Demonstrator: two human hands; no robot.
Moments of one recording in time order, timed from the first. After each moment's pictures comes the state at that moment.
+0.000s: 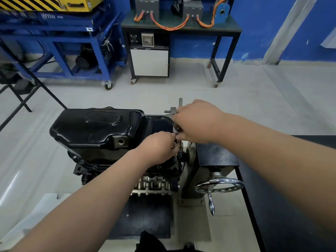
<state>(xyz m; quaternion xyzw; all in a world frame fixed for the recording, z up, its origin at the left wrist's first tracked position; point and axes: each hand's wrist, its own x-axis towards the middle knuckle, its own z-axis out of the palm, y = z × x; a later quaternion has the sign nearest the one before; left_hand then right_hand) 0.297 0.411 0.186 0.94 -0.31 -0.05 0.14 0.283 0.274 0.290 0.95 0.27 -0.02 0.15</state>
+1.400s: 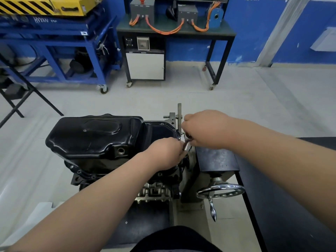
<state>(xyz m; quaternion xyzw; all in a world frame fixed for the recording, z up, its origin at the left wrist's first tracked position) 0.313 0.397 0.186 0.92 -0.38 -0.06 0.06 0.291 0.262 0.288 0.95 0.25 -0.10 0.14</state>
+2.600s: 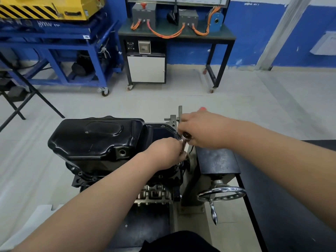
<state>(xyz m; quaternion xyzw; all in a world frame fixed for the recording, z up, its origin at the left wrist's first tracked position) 0.315 0.397 0.191 0.94 -0.34 -0.08 0.05 0.297 0.259 0.288 0.95 0.30 -0.06 0.12</state>
